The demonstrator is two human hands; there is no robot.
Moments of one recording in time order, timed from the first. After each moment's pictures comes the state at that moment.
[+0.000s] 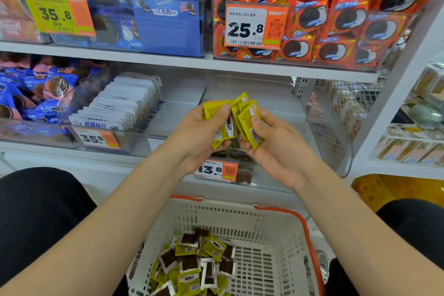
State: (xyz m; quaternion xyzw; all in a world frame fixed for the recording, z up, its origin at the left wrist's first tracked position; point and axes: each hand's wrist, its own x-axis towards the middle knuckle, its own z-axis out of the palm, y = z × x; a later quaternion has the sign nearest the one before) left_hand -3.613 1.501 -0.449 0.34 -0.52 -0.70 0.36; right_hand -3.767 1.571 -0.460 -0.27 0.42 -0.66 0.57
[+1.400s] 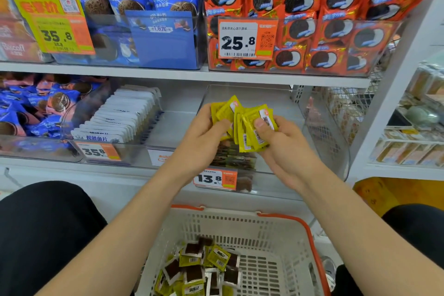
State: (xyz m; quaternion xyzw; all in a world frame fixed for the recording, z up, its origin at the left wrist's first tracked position) left_hand -3.616 1.500 -0.454 0.29 -0.68 -0.54 0.40; right_hand -3.780 1.574 -0.457 -0.38 0.51 -0.64 0.44
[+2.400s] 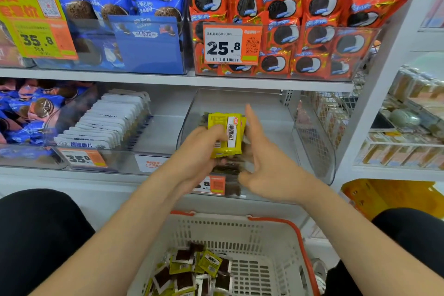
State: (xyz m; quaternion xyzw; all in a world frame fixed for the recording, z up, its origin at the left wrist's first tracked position) left_hand -3.638 1.512 -0.448 0.33 -0.54 -0.71 0.31; right_hand -3.782 1.601 -0.454 -0.65 0.59 -0.38 0.29
